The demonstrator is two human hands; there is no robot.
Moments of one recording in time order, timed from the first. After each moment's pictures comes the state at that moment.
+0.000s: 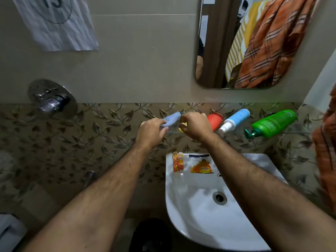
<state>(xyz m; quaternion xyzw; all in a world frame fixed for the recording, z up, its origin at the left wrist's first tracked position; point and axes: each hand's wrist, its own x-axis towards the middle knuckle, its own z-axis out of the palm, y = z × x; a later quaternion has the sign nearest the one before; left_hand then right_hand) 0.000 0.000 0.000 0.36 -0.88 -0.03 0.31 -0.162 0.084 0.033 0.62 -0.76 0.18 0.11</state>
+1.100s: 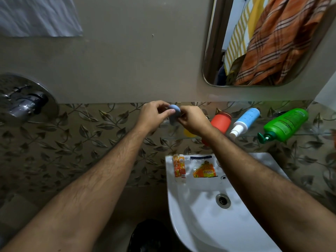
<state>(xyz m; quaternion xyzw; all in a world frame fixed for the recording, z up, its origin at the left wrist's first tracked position) -0.027 -0.076 0.032 0.31 -0.84 -0.27 0.35 -0.173 0.016 0.029 0.62 -0.74 0.27 0.01</state>
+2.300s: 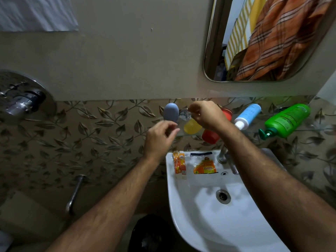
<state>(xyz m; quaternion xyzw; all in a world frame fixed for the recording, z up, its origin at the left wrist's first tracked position) -0.014 -0.009 -0.026 0.27 -0.82 -0.21 0.46 -0.192 0.046 0.047 0.58 -0.79 0.21 0.03</state>
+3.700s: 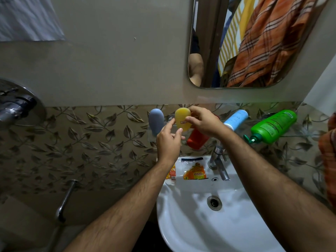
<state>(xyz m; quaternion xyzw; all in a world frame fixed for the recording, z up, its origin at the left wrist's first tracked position) -0.092 0.033 -0.023 0.36 -0.69 -0.43 0.46 -0.231 0.076 0.049 0.59 -0.74 0.31 -0.12</state>
